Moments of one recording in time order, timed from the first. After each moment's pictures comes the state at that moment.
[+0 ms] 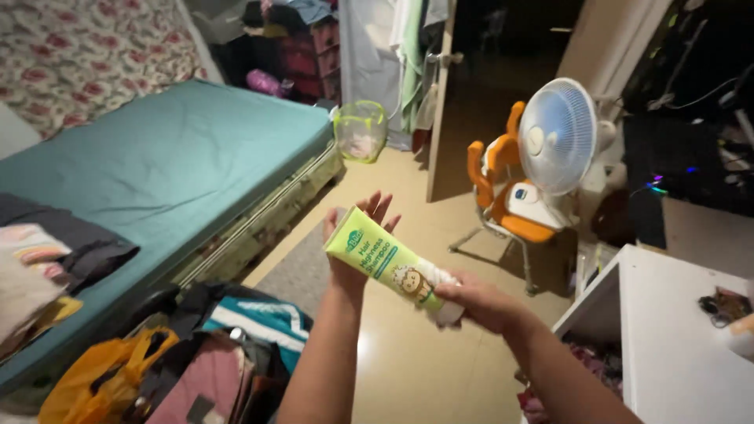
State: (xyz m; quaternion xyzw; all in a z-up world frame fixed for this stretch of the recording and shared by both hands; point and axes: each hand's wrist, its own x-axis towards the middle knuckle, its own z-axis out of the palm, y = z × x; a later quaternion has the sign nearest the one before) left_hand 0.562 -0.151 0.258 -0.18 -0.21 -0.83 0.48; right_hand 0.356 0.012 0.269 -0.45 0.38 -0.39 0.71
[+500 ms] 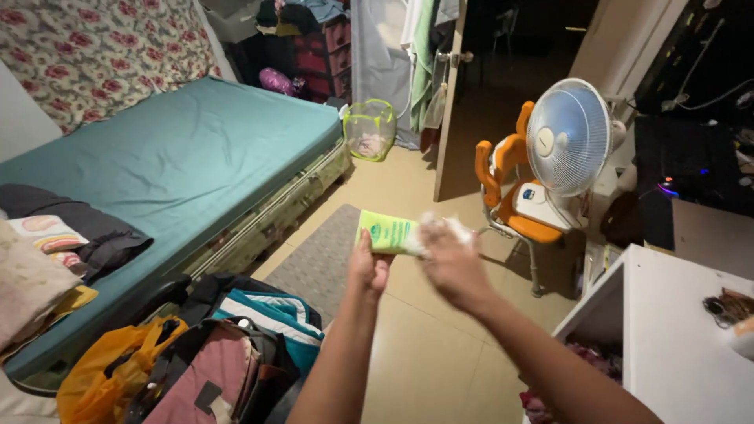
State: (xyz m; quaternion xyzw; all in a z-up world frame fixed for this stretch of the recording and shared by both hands) left_hand 0.522 -0.195 0.101 0.18 -0.18 -0.81 0.53; right_hand 0.386 -0.029 0.253 -0.67 0.72 -0.16 -0.05
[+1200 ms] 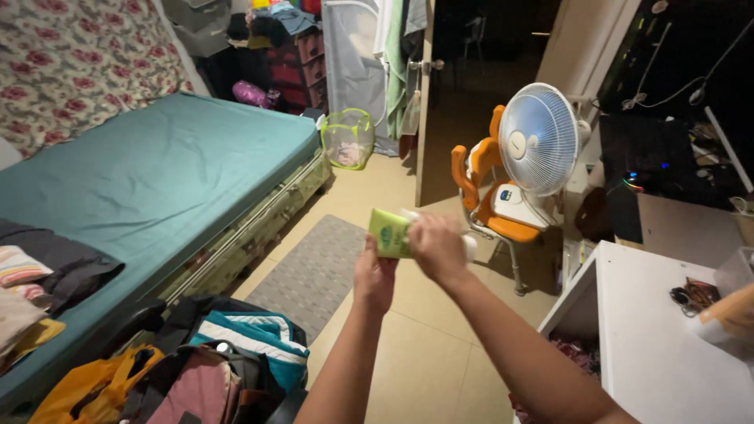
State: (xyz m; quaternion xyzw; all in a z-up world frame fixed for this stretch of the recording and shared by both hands) left_hand 0.498 -0.112 0.206 0.05 -0.26 -0.77 0.58; right_hand 0.362 -0.069 0.276 -0.62 0.72 -0.26 -0.17
